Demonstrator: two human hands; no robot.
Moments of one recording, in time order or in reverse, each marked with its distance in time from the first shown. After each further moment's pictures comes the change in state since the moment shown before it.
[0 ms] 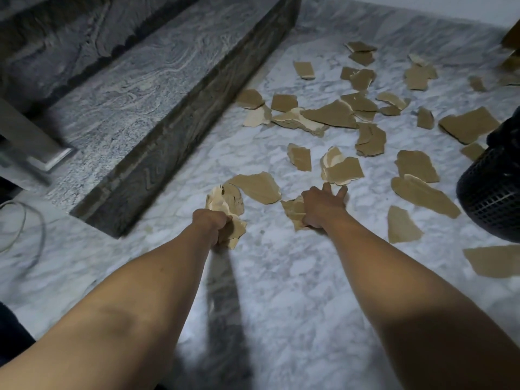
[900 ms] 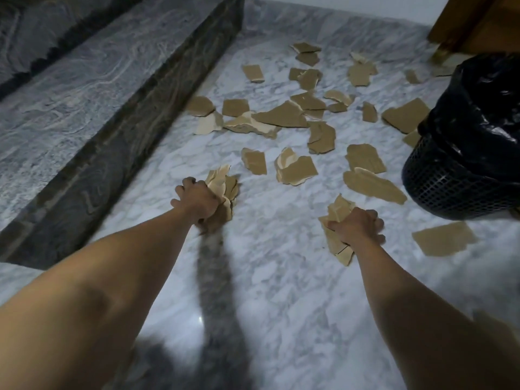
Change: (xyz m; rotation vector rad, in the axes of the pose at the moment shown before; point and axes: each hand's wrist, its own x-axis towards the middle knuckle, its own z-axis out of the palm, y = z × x) left_hand -0.017 0.066 0.077 0.980 0.147 0.635; right_hand -0.061 0.136 0.053 0.786 0.079 0.711
